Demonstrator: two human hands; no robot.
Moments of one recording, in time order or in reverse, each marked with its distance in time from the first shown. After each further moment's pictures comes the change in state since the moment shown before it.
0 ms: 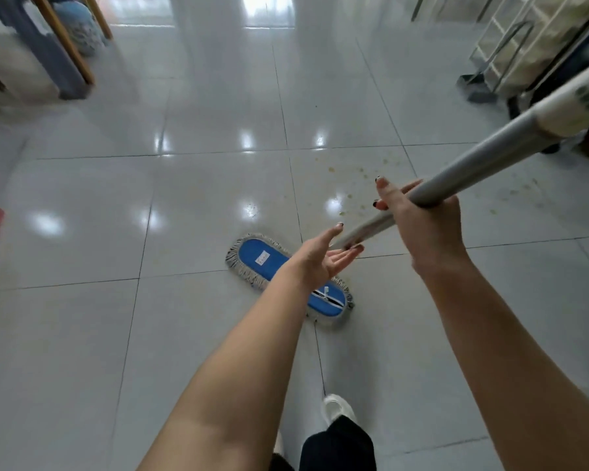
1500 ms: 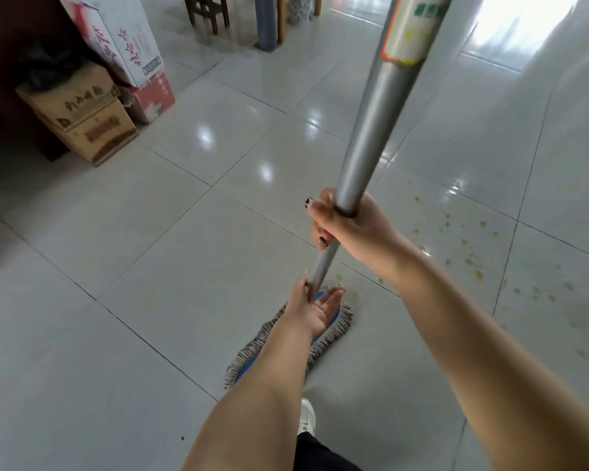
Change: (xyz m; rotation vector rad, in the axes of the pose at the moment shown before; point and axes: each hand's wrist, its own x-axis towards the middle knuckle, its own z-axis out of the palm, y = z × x) left_hand 0.063 -0.234 0.120 -0.931 0.399 0.381; right_hand 0.051 0.041 -0.146 0.074 -1.402 -0.336
